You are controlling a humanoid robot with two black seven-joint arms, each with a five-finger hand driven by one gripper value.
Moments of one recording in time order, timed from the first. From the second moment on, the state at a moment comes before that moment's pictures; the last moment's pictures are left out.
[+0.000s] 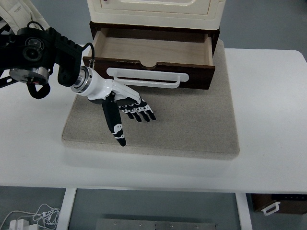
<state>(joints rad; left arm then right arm) -1.52 0.68 0.05 -1.56 0.41 -0.48 0.48 -0.01 0.00 -0.01 0.17 -0.04 -0.05 0.03</state>
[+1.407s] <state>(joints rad) -1.51 0.50 0.03 -1.35 0.49 -0.39 0.49 -0.01 0.00 -0.01 0.18 -0.04 -0.05 0.03</state>
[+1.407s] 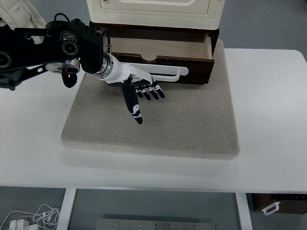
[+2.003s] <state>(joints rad) -1.49 0.49 -0.01 -1.28 0.49 -0.36 0.48 -0.01 0.00 -0.01 0.17 -0.04 -0.05 0.03</state>
